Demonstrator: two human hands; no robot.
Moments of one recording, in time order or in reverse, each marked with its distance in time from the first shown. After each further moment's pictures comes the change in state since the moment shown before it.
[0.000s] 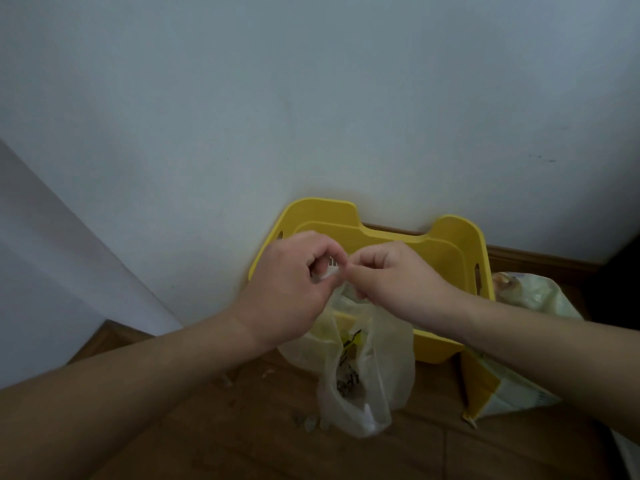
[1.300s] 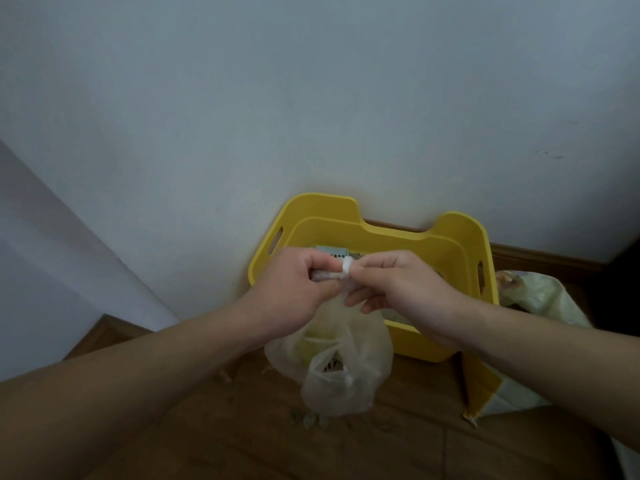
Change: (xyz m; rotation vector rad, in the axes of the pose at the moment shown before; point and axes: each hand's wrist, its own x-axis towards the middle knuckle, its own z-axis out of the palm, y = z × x) left_hand -0.004 -0.010 0.012 -0.401 -0.228 -0.490; right_hand -0.006 0.006 0.003 0.360 -0.067 0.197
